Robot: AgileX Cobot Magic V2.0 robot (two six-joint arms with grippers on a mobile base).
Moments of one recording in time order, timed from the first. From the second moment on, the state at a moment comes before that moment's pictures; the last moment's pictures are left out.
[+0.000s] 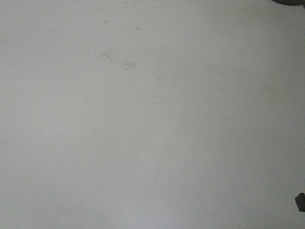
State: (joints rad) left arm -0.04 -0.01 0.03 0.00 -0.07 0.01; right arm -0.08 -0.01 0.03 -0.08 0.19 0.14
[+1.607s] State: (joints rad) left arm -0.04 -0.01 0.03 0.00 -0.07 0.01; right arm -0.08 -0.01 0.03 -0.08 0.19 0.14
